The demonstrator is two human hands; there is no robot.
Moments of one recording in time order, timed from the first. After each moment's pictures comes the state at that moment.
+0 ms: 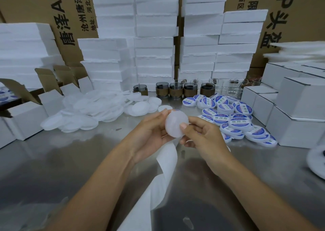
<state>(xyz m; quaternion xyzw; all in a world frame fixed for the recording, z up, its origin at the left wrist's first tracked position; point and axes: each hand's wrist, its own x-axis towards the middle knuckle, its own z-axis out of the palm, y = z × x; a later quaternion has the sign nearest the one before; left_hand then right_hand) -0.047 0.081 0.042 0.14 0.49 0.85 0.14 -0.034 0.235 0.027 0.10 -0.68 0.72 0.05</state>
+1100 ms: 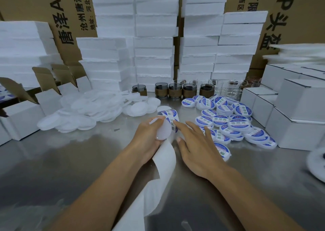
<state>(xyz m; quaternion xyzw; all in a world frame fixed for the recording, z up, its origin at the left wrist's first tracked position) -0.070 0.093 0.020 -0.04 0.53 0.85 0.01 -0.043 0.238 0.008 0.20 -0.94 0.23 0.14</state>
